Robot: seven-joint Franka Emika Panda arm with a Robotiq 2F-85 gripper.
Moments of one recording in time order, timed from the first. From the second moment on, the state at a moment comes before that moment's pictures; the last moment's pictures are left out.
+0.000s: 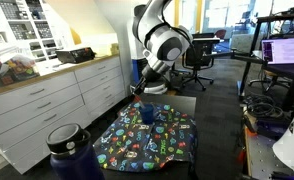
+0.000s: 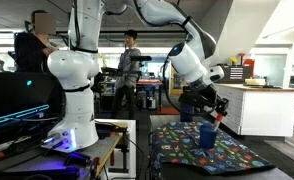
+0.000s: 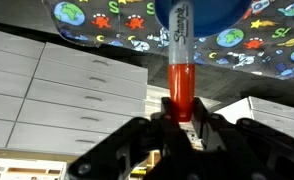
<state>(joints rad) 0.03 0.22 0.08 -2.24 1.92 2.98 -2.18</state>
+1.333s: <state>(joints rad) 0.05 0.13 0.10 -2.22 1.92 3.00 -2.18</state>
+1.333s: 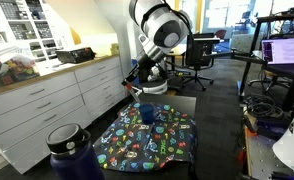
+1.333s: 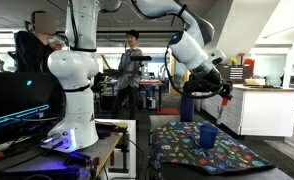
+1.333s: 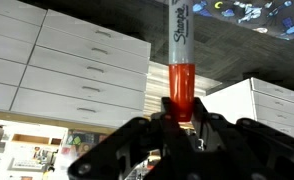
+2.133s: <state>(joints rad) 0.12 0.14 0.17 -2.22 1.99 3.03 -2.18</state>
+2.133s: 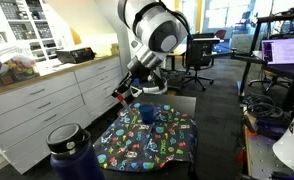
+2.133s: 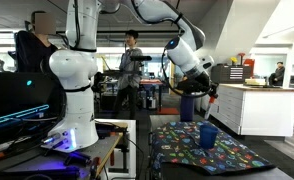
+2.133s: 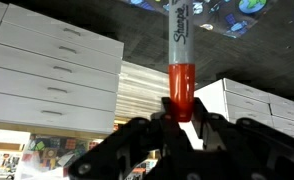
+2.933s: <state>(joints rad) 0.16 0.18 0.20 -2.33 2.03 3.09 -2.18</state>
